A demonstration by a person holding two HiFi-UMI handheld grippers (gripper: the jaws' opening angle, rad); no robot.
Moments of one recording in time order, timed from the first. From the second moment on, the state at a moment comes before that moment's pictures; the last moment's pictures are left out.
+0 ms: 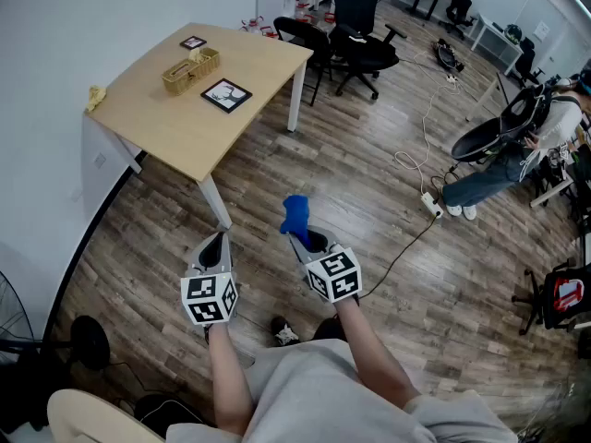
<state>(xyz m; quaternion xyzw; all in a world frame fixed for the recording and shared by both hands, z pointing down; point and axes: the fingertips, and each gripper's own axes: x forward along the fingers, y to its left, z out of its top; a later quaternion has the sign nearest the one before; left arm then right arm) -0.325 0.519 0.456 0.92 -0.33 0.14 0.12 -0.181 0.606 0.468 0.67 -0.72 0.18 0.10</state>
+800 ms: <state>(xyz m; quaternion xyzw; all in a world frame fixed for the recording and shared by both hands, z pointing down) -0.335 0.479 0.458 0.92 -0.34 0.13 0.14 -0.167 0.572 0.463 0.68 -0.71 0.18 0.09</state>
